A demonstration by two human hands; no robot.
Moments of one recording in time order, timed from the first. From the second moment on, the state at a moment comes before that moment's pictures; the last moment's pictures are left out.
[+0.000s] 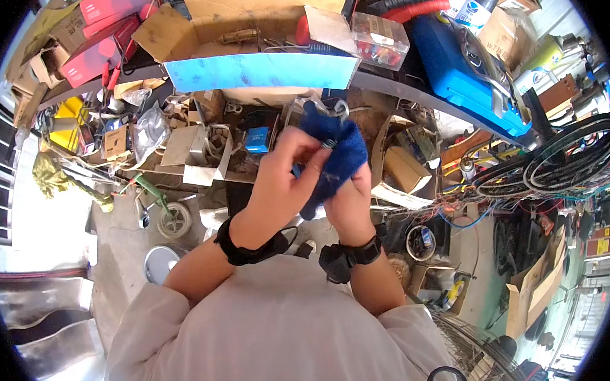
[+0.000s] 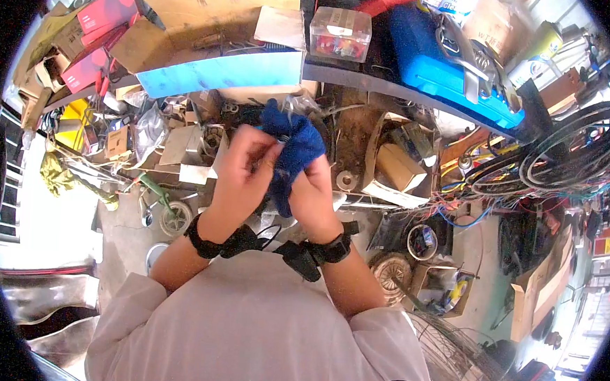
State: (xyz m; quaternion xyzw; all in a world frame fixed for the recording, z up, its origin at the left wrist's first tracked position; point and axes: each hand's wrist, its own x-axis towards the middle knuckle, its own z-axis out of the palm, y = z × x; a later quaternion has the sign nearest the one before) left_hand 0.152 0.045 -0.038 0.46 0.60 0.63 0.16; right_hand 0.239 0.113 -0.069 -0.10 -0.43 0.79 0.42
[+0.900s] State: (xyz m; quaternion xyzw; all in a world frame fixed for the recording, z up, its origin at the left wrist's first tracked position) left_hand 0.127 0.041 -0.014 0.60 0.61 0.52 -0.07; right_hand 0.260 0.125 -0.057 -0.15 -0.40 0.82 0.38
